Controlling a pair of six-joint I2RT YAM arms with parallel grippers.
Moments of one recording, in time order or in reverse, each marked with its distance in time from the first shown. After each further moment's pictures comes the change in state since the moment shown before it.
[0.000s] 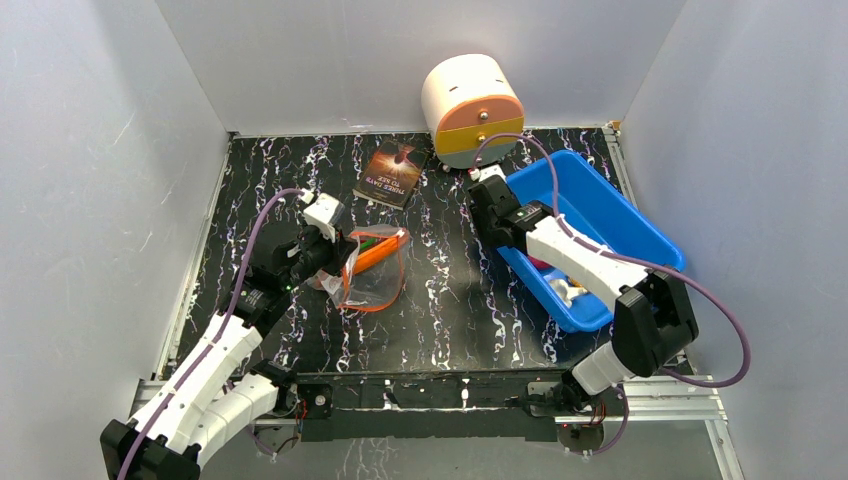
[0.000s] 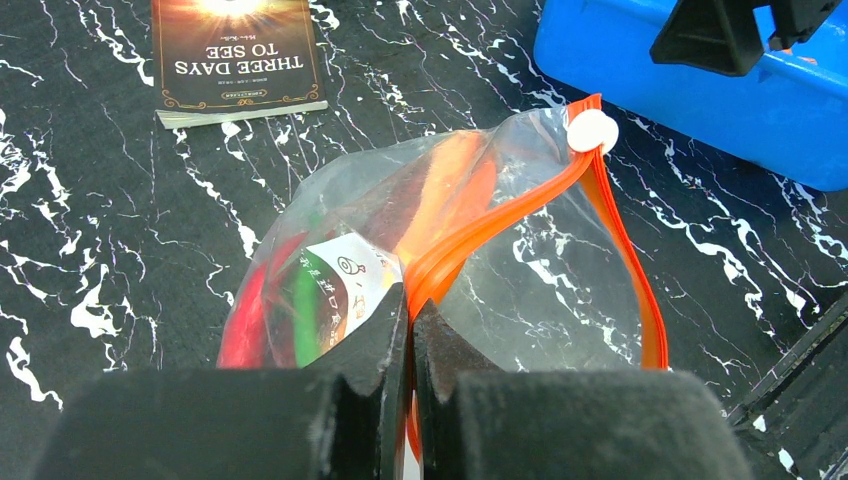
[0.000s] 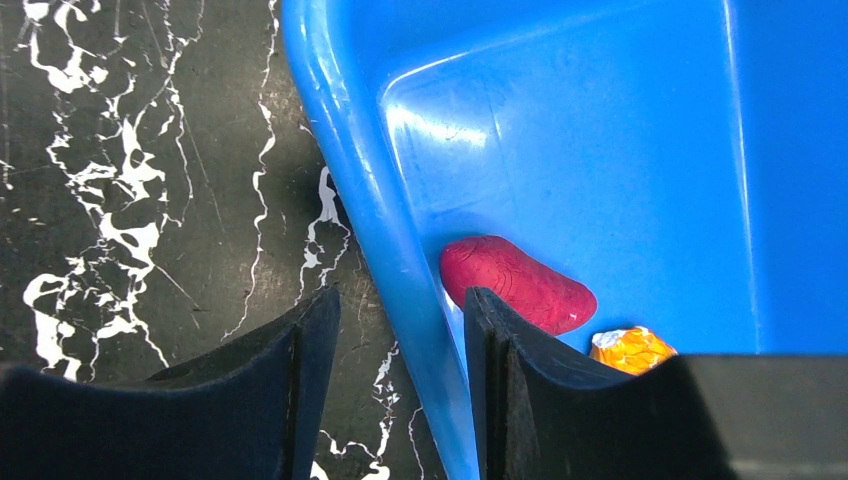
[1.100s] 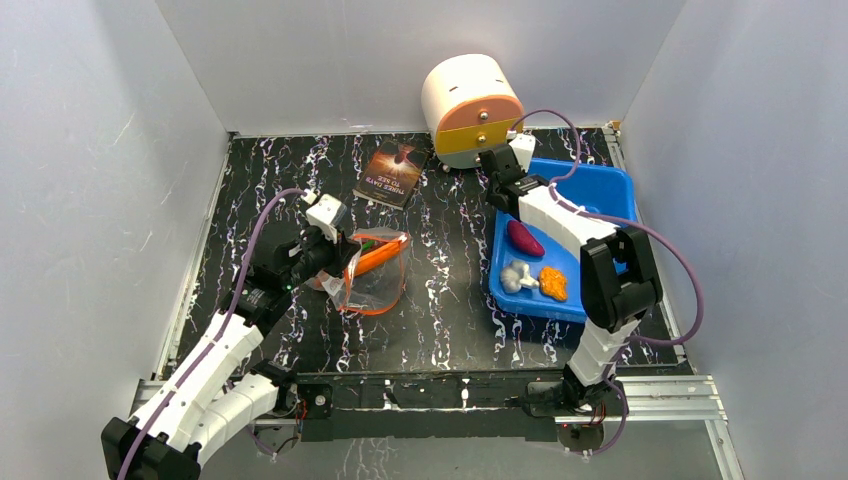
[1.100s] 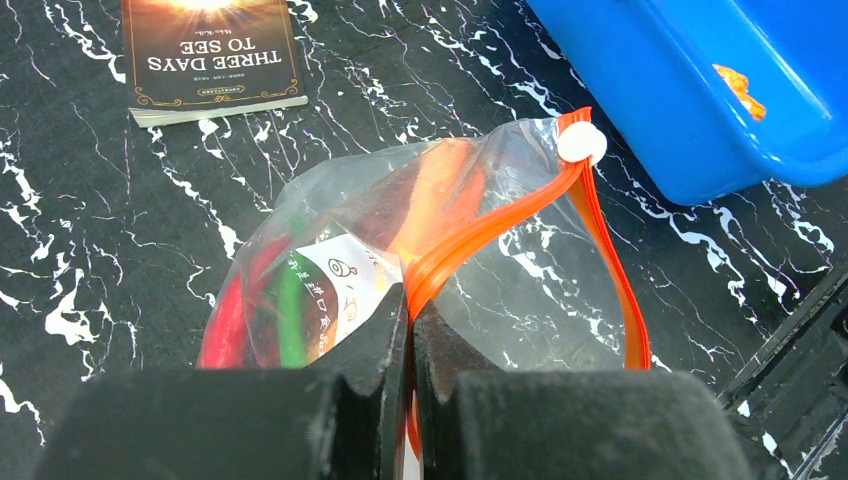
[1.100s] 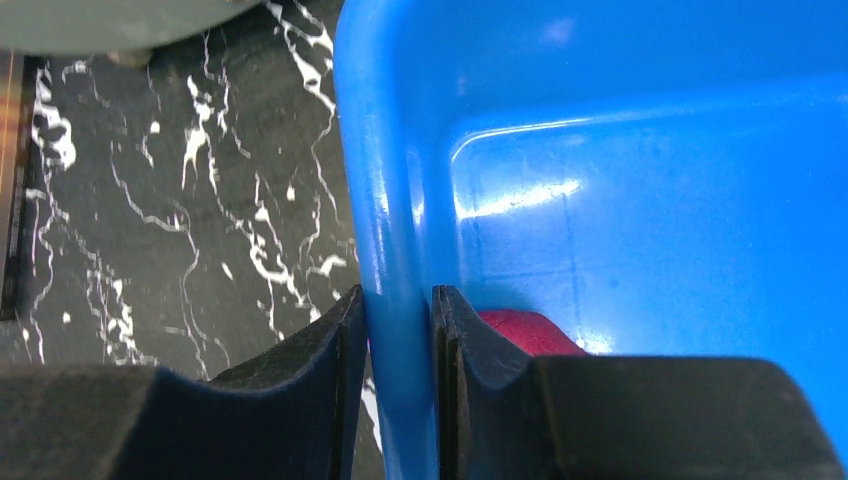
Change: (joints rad) left arm 0.000 0.010 -0.003 0.000 0.034 -0.004; right arm -0.166 0.247 0.159 0.248 0.099 0.357
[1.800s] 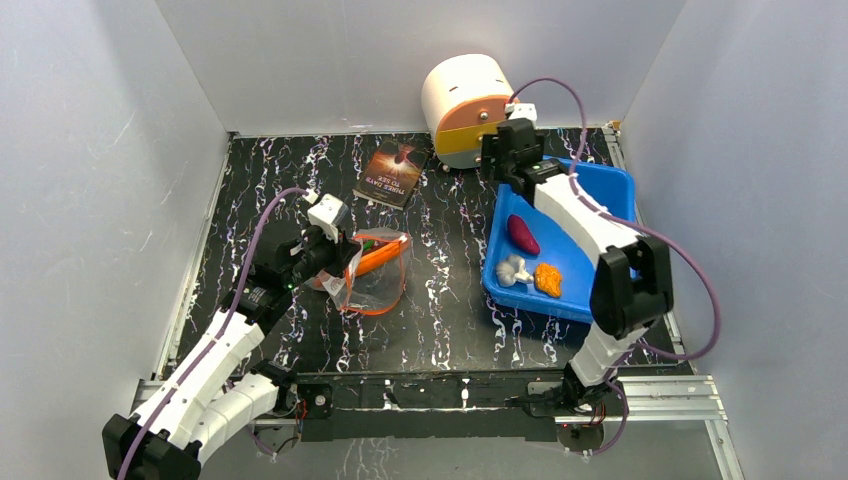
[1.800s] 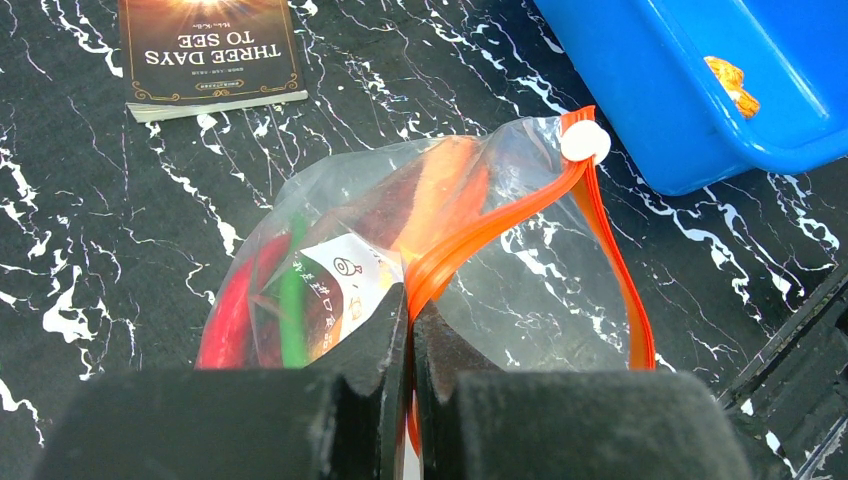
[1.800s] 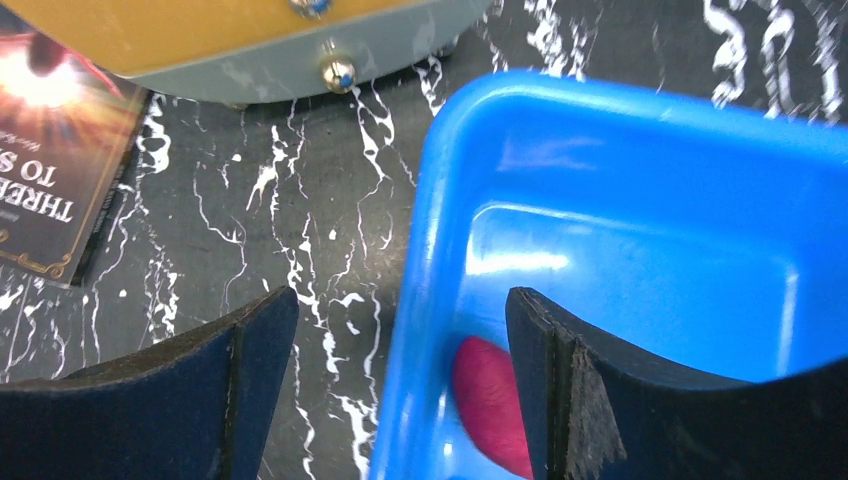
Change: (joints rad) left arm 0.000 0.013 0.000 0.001 -0.001 0.003; right arm -0.064 -0.047 0.132 0.006 -0.162 -0.288
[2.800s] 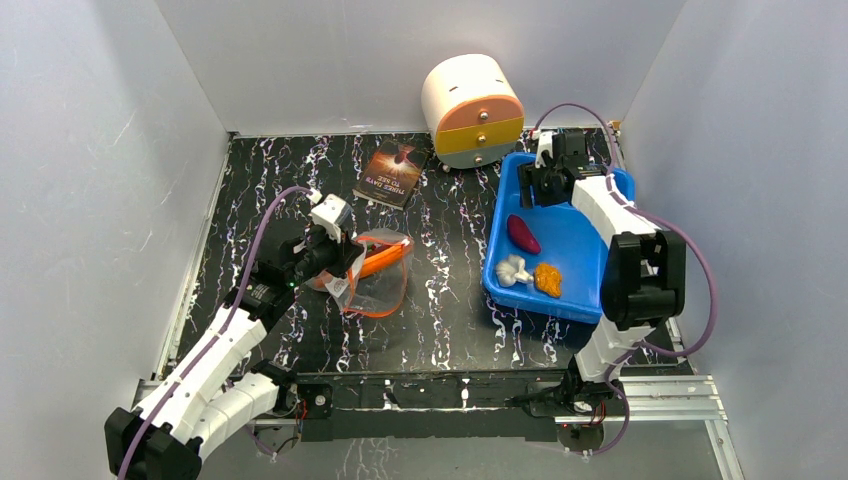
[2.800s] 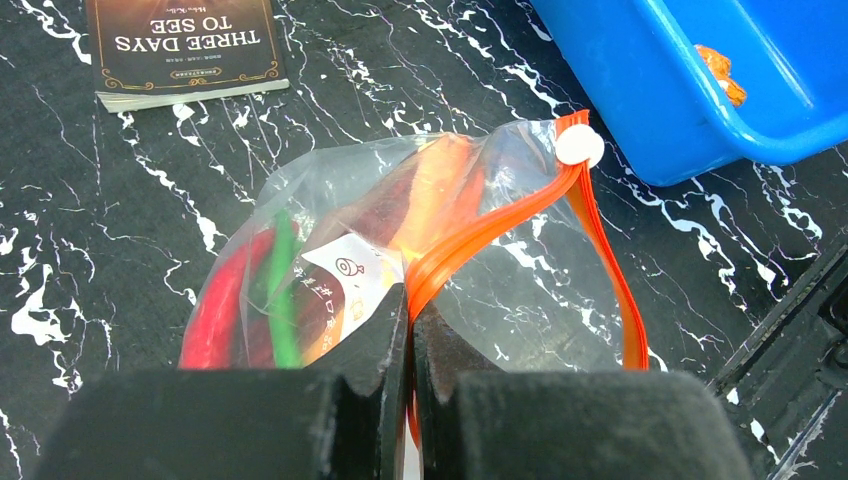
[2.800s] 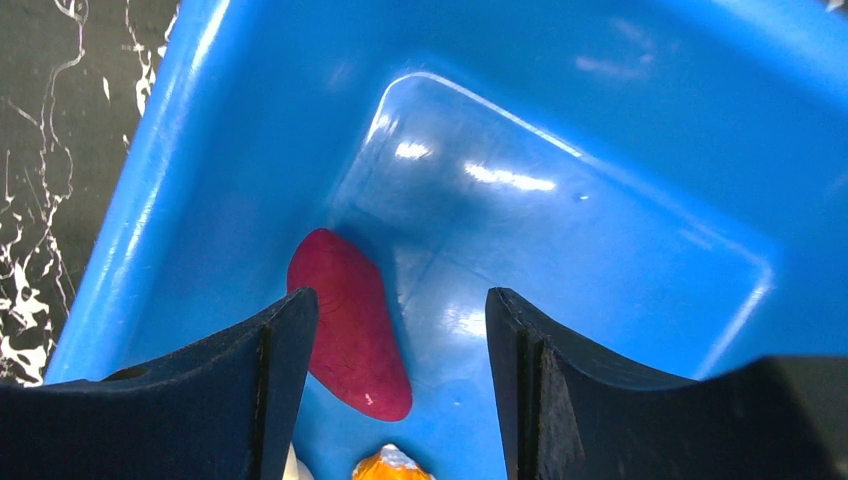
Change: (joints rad) left arm 0.000 0.027 0.000 0.001 0.028 -0.011; right arm -0.286 0.019 -0.115 -0.113 -0.467 -0.345
